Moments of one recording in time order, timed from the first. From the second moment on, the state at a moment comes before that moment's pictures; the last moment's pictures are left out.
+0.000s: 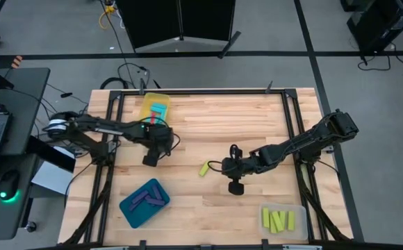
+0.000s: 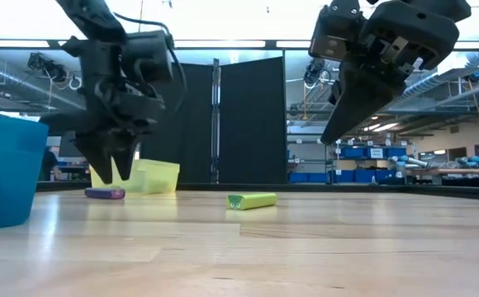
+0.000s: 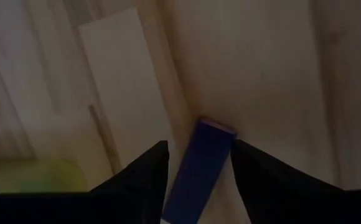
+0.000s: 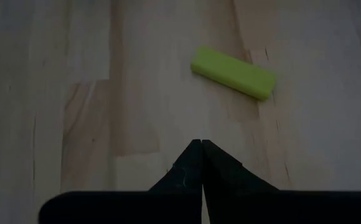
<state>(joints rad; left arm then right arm) 0.13 1.44 0.77 -0.69 -0.10 0.39 0.29 1.57 0.89 -0.27 0.16 0.38</state>
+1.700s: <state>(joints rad) -0.65 1.60 1.17 -0.91 -0.04 -0.01 0.31 1.57 0.89 -0.29 0.12 0.29</state>
